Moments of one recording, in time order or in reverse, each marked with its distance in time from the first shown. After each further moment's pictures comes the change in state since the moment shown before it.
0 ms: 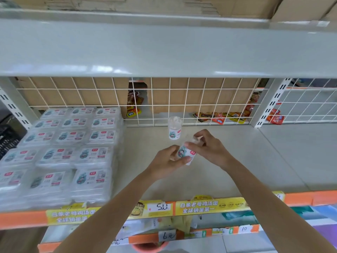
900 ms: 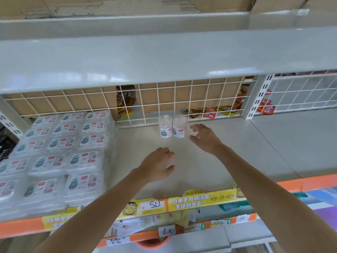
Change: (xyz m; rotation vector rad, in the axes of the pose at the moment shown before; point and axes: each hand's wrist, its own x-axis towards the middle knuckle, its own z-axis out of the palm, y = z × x) left_hand 0.003 0.006 0.001 0.863 -0.158 0.241; right_hand 0.040 0.036 -0.016 -0.390 0.093 -0.113
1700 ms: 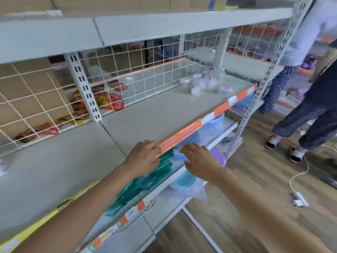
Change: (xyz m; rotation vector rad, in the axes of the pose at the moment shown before) left_hand 0.186 0.376 0.091 0.125 0.035 0.650; right_hand -0.305 0.300 -0.204 -0.514 0.147 0.154
